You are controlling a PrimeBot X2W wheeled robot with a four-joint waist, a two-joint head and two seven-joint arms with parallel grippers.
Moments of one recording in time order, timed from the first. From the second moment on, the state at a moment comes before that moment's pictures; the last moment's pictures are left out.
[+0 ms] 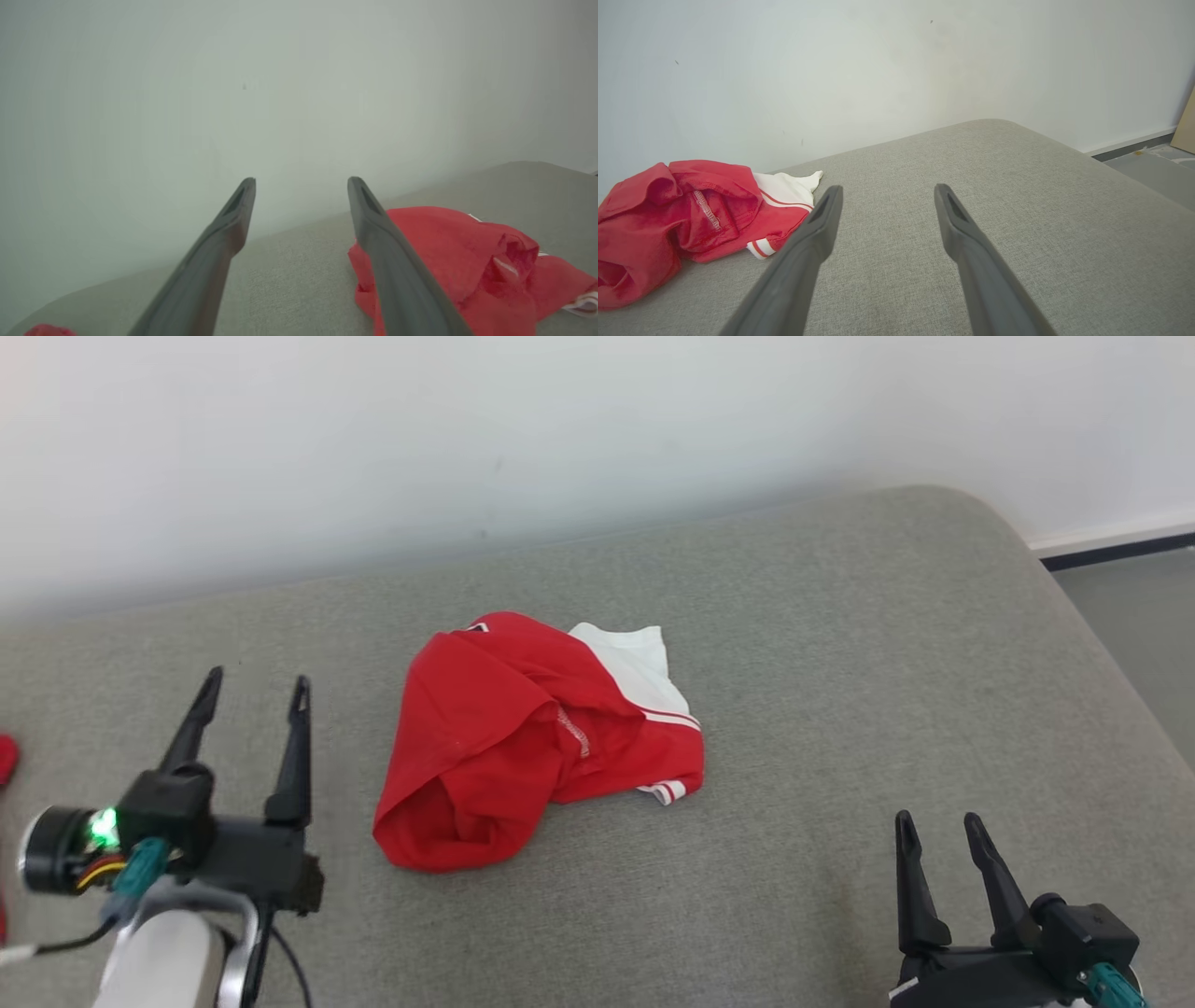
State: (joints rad) left arm -0.41 0.31 -0.23 0.35 -0.27 0.00 -0.26; right arm -0.05 -0.05 -0.02 0.24 0.23 0.13 -0.26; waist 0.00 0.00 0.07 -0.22
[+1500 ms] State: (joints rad) left arm 0.10 0.06 0.10 0.08 -0.11 -0.12 -0.26; right arm 0.03 -0.05 -0.02 0.21 0.17 0.13 -0.26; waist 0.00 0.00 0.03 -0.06
